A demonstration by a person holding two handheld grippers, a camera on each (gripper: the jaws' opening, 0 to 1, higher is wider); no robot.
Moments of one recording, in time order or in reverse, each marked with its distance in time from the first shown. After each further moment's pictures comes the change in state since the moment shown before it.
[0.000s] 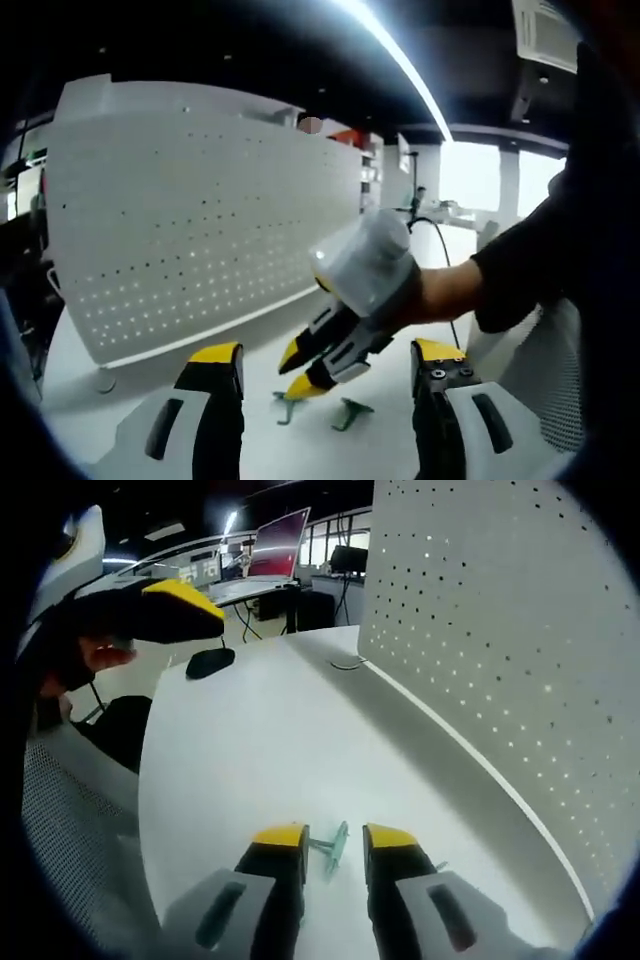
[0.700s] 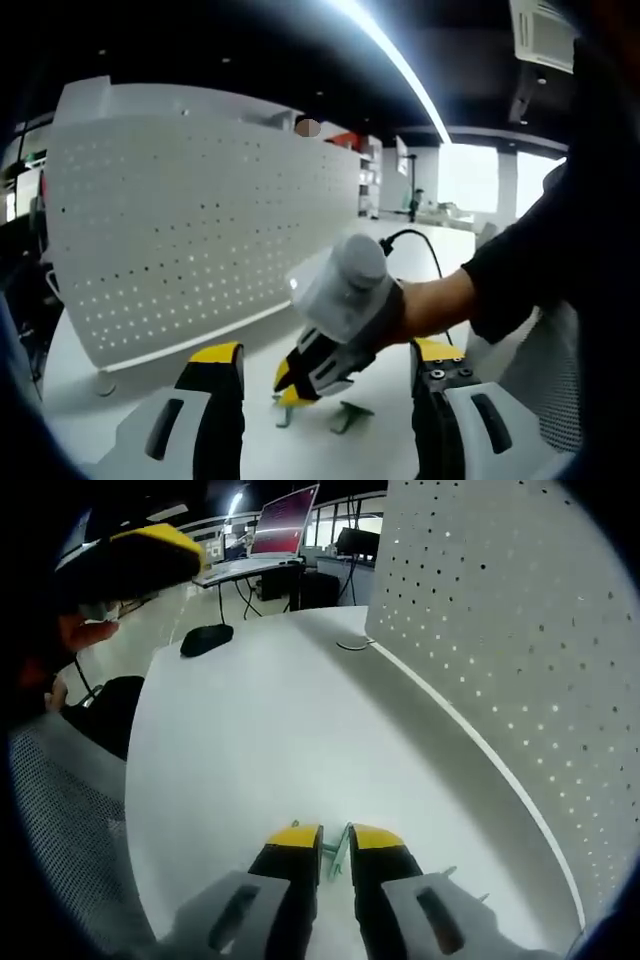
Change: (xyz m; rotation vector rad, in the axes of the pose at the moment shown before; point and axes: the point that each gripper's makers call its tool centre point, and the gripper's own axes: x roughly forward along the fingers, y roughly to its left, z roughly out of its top) left arm -0.001 -0.001 0.004 0.005 -0.013 -0.008; right arm 0.017 0.003 -0.006 -0.038 0.081 -0.008
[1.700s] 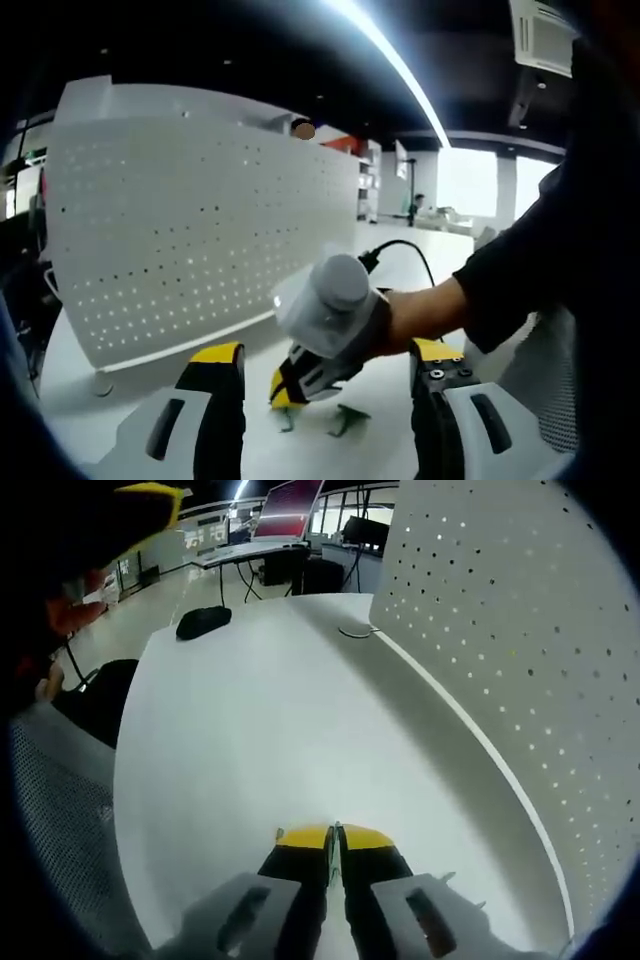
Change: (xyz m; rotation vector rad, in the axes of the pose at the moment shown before) left arm -0.001 -0.001 0.003 -0.011 -0.014 -0.007; right arm 0.008 -0.001 -0.004 -0.042 0.050 -0.008
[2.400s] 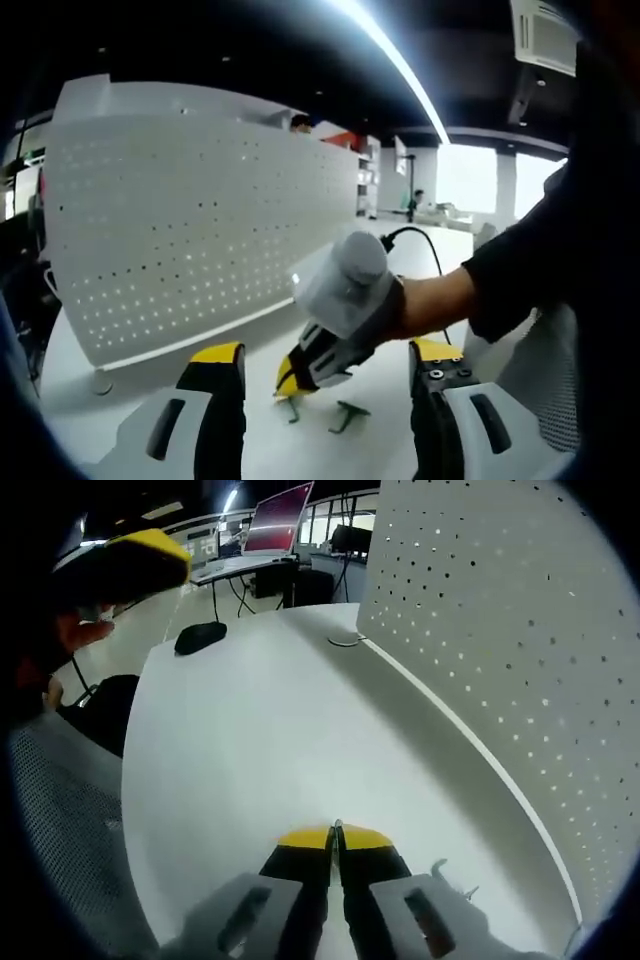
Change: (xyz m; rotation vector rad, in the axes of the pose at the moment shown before) left arm 0.001 0.000 -0.004 0.002 0.018 -0.002; right arm -0.017 -0.006 -0.001 0.049 -0.047 -0.015
